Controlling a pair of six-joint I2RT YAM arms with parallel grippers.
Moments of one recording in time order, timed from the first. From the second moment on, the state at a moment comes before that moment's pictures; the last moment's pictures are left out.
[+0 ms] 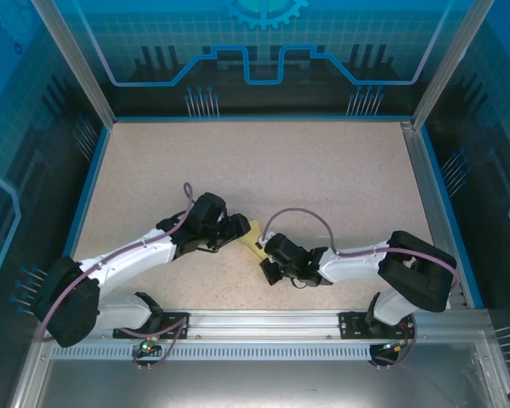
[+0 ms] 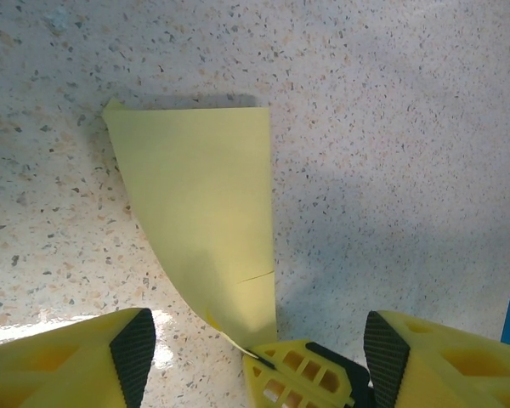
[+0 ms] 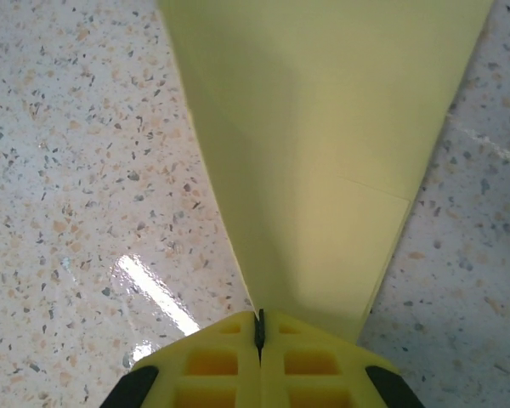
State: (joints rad) left arm -0.63 1.25 0.69 -0.31 0.14 -1.06; right arm 1.03 1.53 0.56 0.07 0.05 0.41
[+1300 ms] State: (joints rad) left arm -0.63 1.31 0.62 -0.09 0.29 -1.08; right arm 0.71 1.62 0.44 0.46 -0.53 0.68
